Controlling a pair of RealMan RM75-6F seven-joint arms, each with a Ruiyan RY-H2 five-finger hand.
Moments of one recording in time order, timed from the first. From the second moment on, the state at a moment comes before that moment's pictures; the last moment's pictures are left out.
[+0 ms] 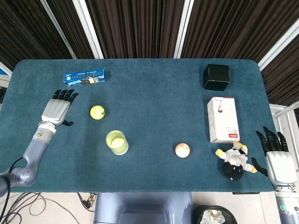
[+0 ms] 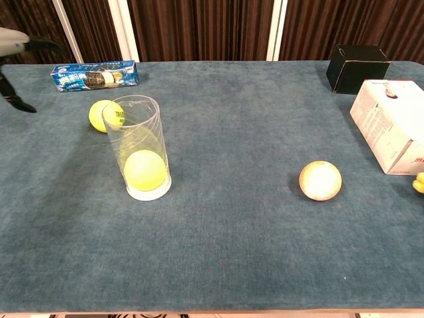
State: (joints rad) left arm -0.68 -1.34 -0.26 -1.33 1.01 0.81 0.42; right arm 0.08 -1.20 0.10 -1.53 -1.51 1.54 -0.09
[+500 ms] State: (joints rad) left arm -0.83 -1.58 -0.25 -1.06 1.00 0.72 0.39; right arm 0.08 -1.20 0.10 -1.53 -1.50 1.53 -0.10
